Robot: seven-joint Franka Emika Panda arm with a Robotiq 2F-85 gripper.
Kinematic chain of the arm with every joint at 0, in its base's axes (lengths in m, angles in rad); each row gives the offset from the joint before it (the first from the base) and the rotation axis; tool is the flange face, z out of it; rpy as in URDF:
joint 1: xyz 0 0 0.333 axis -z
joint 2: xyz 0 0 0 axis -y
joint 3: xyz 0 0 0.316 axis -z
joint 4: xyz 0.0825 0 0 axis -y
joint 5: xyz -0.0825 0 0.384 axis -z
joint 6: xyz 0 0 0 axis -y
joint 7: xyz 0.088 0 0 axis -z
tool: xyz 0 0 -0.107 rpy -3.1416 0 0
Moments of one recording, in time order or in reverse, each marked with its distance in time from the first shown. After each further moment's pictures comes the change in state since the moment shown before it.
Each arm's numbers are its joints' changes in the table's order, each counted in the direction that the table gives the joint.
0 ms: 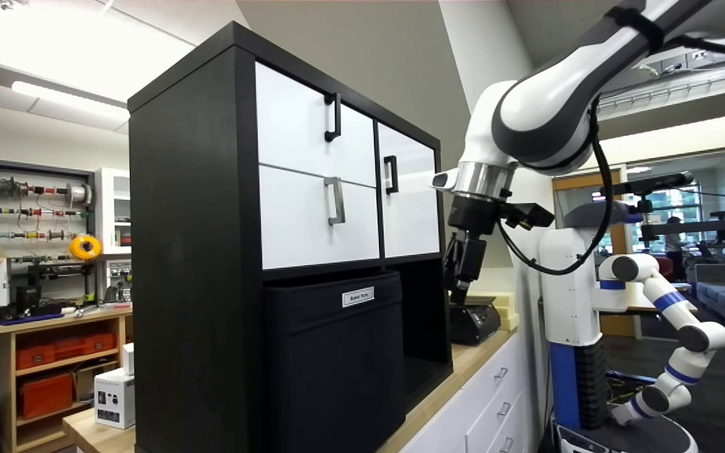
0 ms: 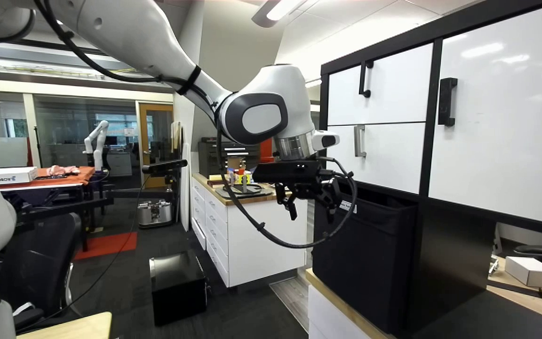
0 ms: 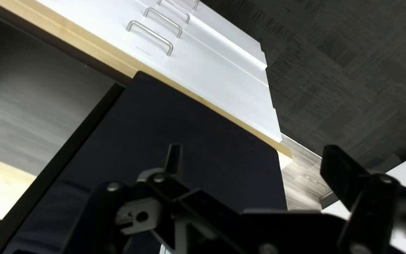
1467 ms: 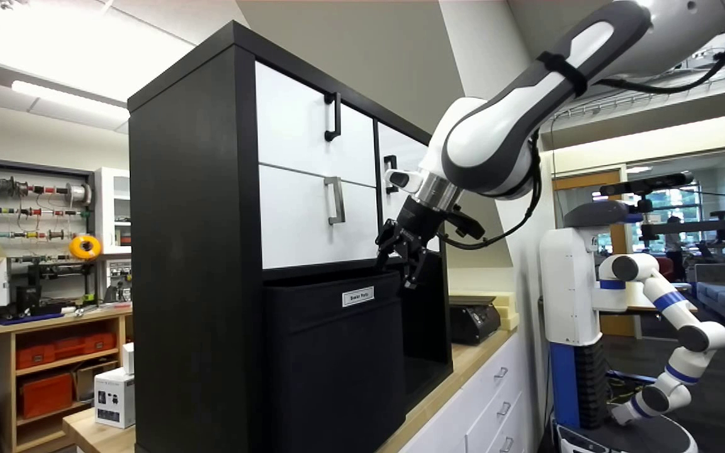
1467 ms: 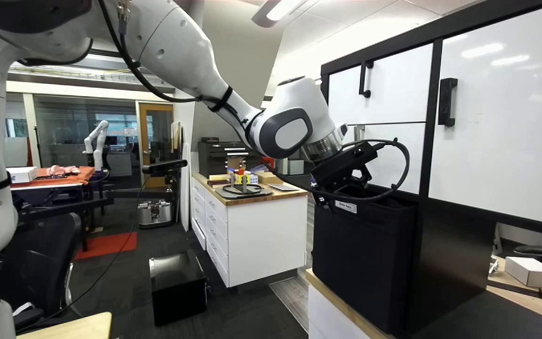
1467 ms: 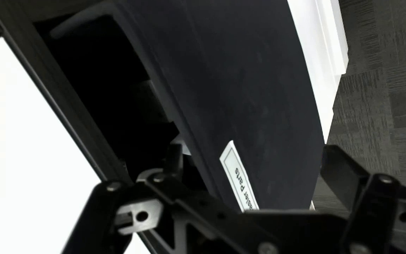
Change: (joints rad) arm 0.019 -0.231 -0.047 0.204 0.003 0.286 -0.584
